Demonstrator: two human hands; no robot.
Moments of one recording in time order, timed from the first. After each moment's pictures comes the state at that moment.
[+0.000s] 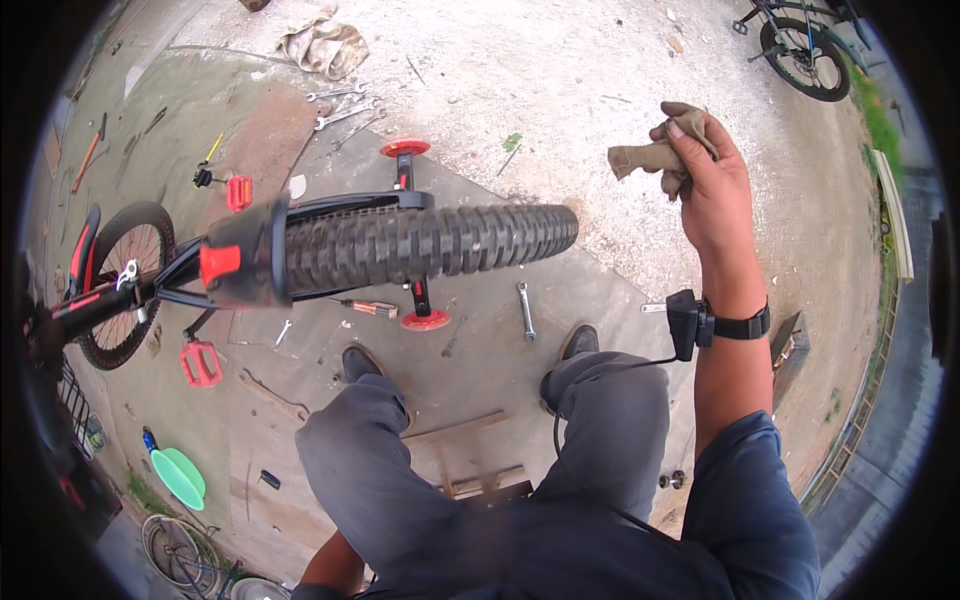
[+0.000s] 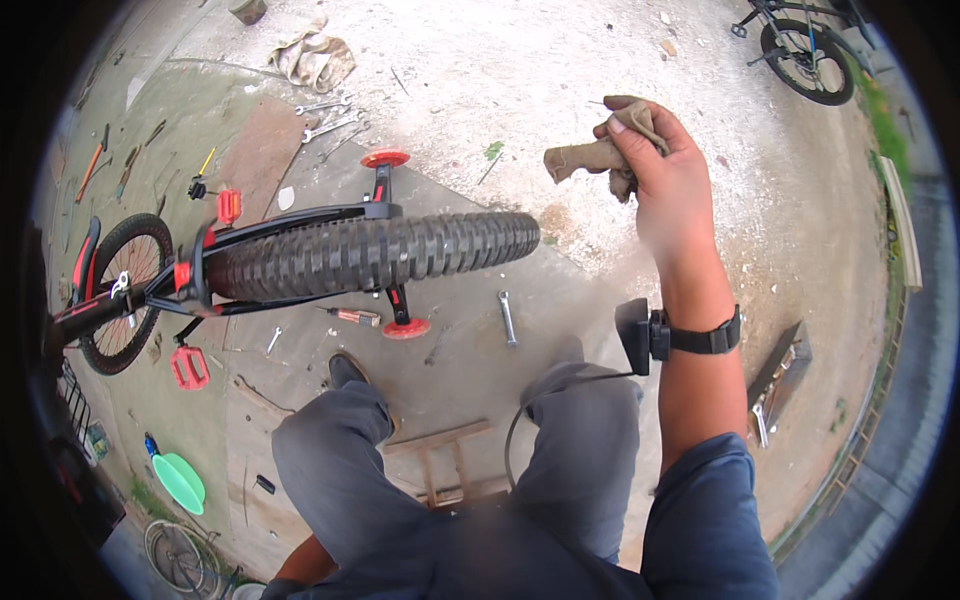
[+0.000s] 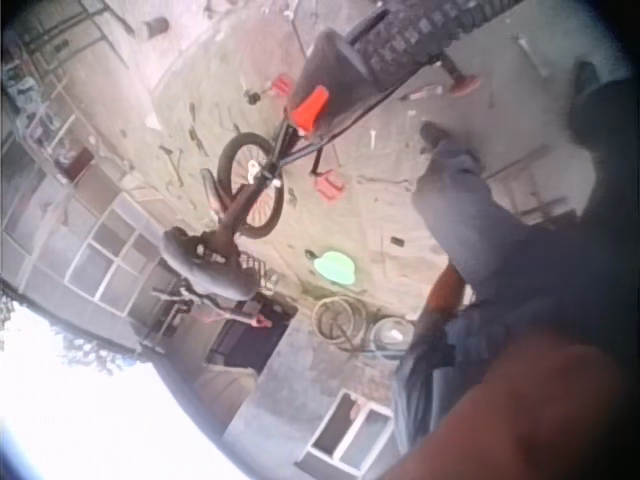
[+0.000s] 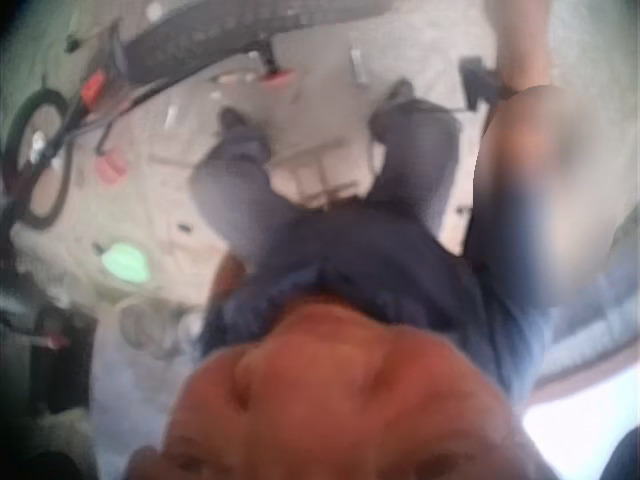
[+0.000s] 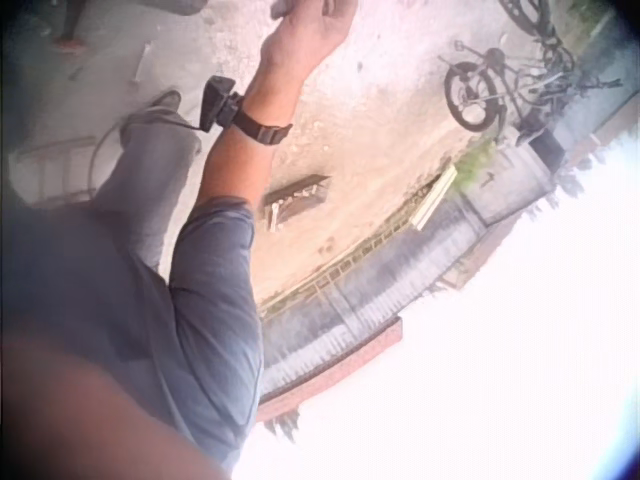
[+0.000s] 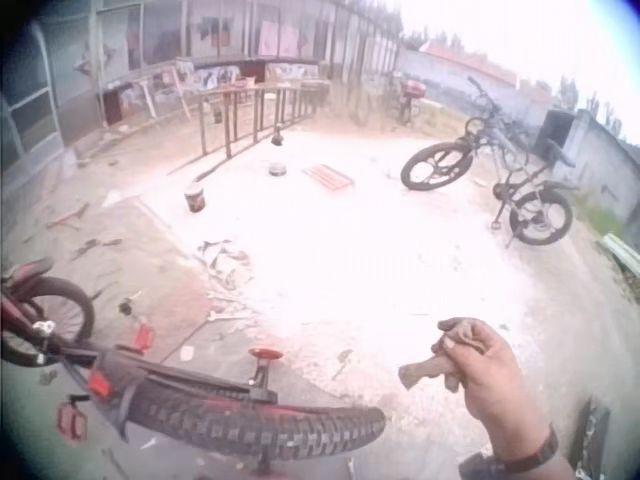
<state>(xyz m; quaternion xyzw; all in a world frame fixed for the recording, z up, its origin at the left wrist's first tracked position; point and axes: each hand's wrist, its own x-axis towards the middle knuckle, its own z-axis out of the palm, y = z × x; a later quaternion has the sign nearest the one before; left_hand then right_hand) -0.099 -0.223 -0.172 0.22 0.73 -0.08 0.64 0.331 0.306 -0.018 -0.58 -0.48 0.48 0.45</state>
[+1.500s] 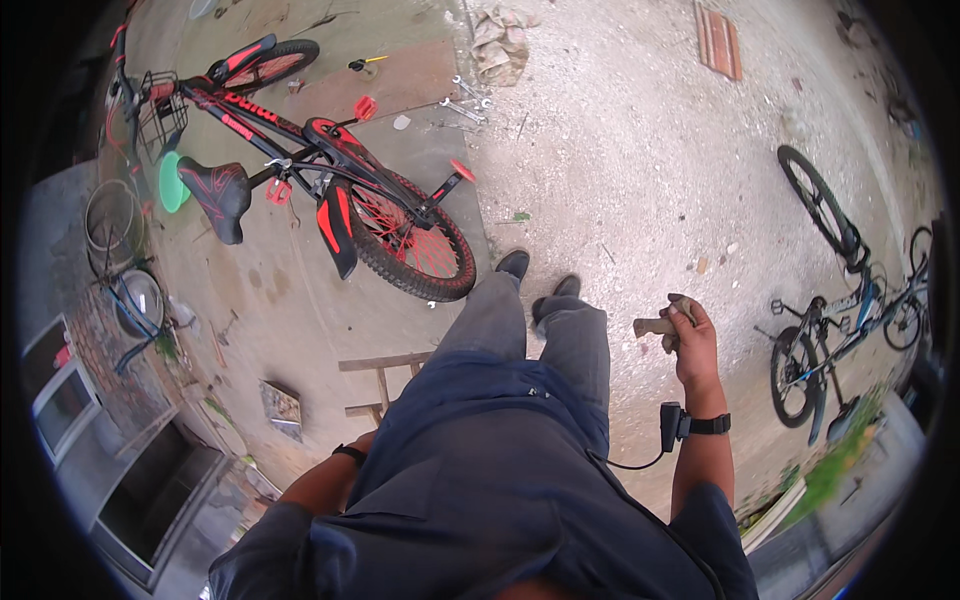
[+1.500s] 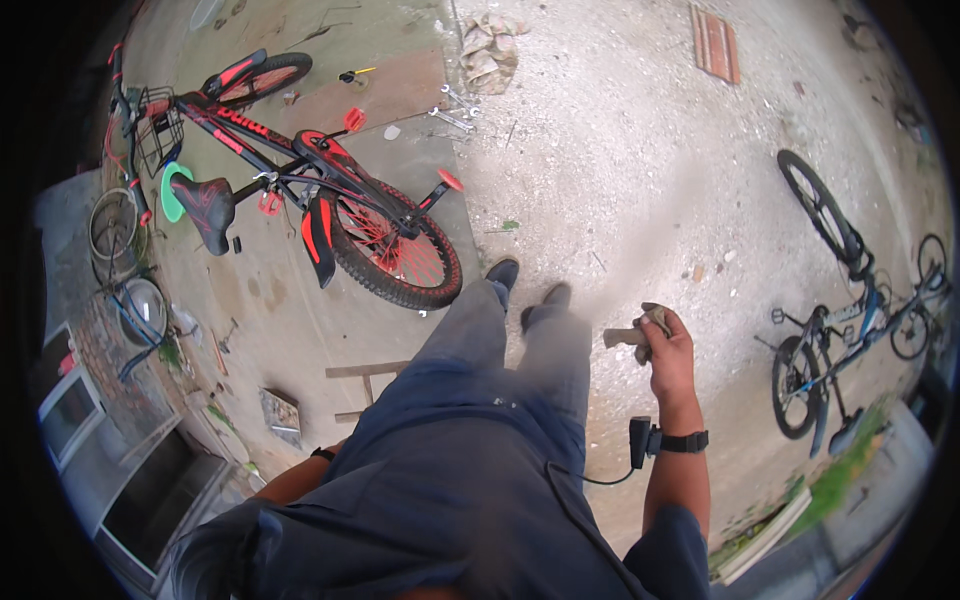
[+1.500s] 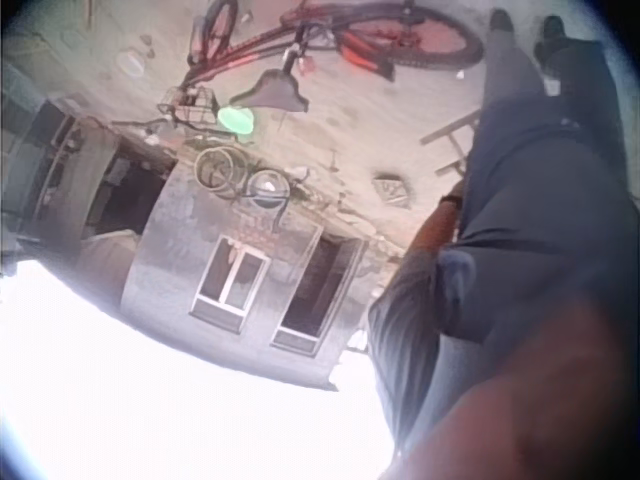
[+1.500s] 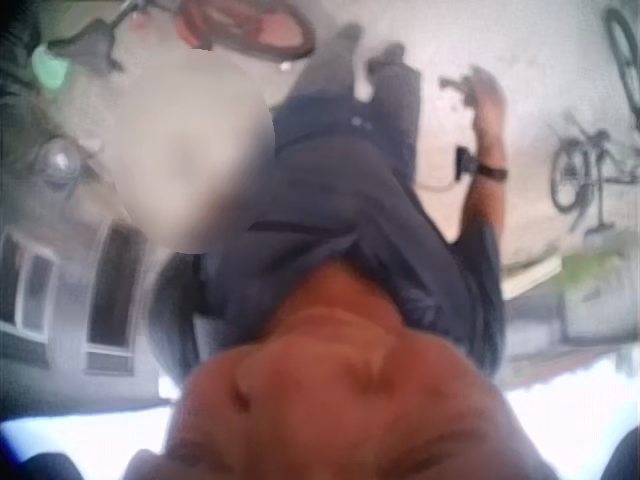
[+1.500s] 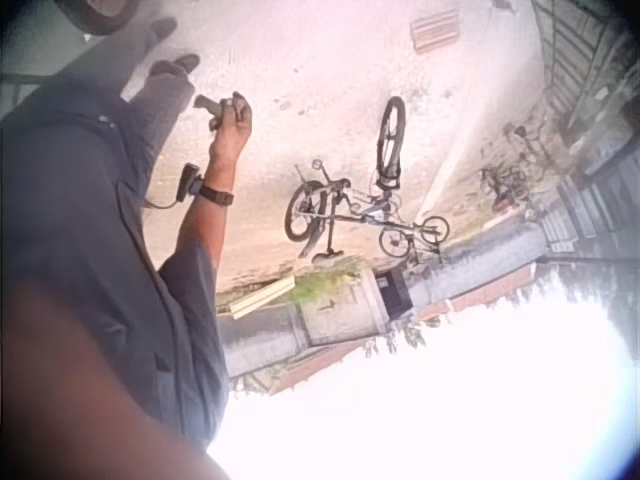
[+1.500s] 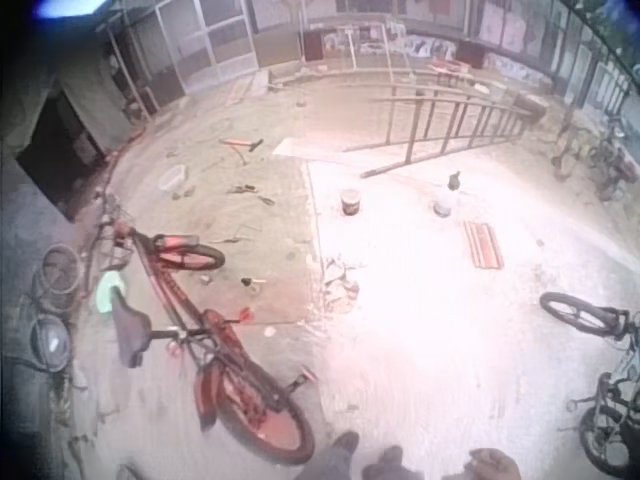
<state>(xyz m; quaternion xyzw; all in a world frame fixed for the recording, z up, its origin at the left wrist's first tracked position) 0.273 0.062 0.195 -0.04 0.66 -0.06 0.75 0.483 0.670 0.209 -0.59 -0.43 0.68 0.03</state>
